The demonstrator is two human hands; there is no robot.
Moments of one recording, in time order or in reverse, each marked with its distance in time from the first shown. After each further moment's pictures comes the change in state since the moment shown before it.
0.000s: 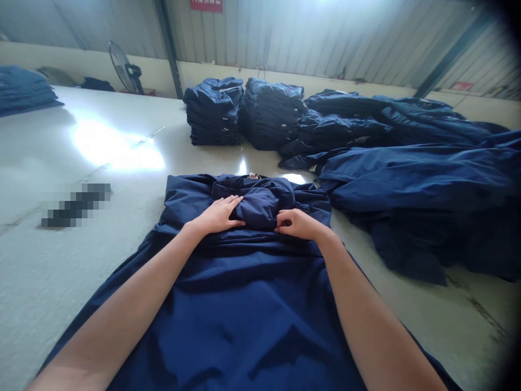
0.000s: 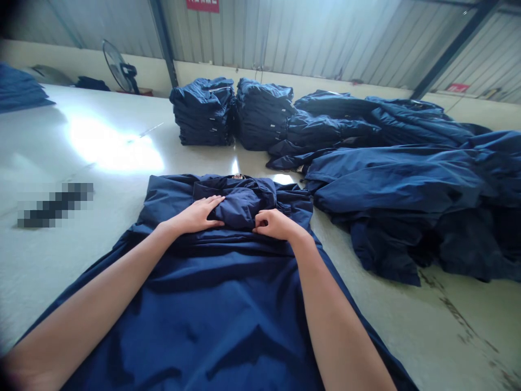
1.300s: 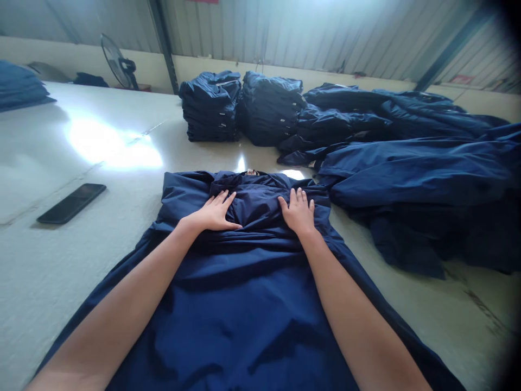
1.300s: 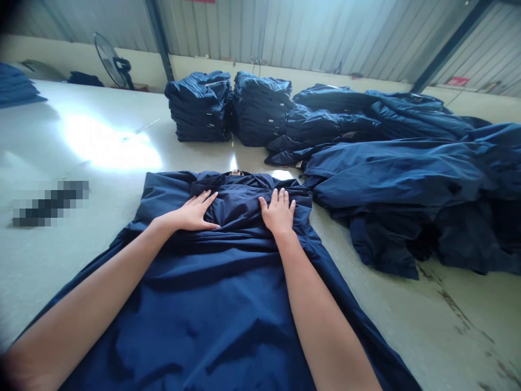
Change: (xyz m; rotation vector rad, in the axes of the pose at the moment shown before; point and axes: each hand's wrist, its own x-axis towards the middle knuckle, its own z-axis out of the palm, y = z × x) left_hand -0.004 -0.007 0.004 0.048 -0.153 -0.157; right_hand 0.033 0.034 0.048 -0.300 0.584 0.588
